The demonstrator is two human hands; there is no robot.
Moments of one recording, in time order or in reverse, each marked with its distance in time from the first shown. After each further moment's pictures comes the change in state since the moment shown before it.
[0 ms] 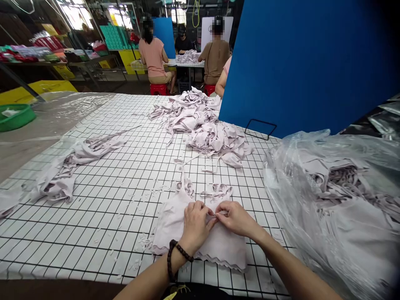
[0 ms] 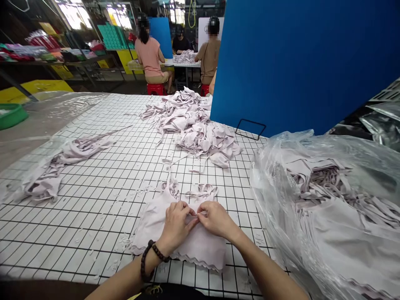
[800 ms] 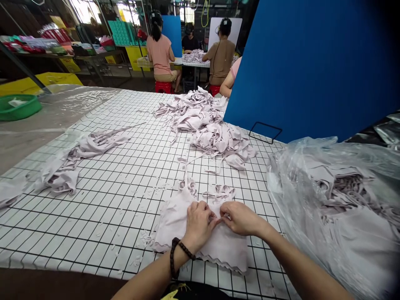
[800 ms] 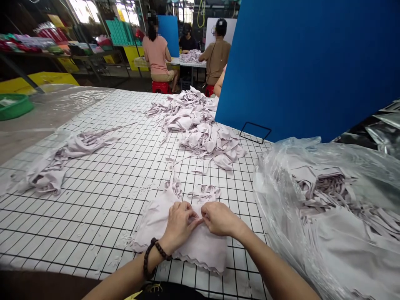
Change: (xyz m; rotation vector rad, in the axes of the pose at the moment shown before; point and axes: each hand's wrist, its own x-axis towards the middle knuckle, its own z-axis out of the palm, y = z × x) left_hand 0.001 -0.003 0.003 -0.018 -0.011 0.002; right_hand 0.008 -0.004 -0.021 -0.332 -0.264 -0.131
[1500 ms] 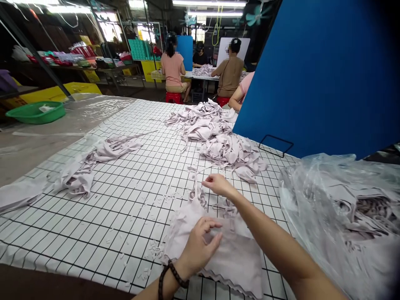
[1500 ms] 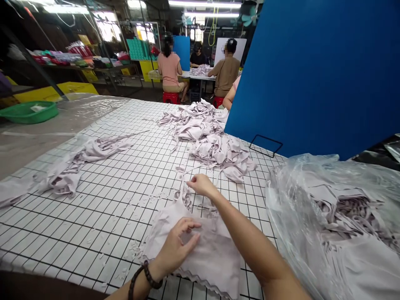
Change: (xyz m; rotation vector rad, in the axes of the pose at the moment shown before) left_hand -0.021 -0.020 -0.035 -0.744 -0.053 -0.051; right_hand 0.152 -0.015 -0.036 0.433 0.216 0.370
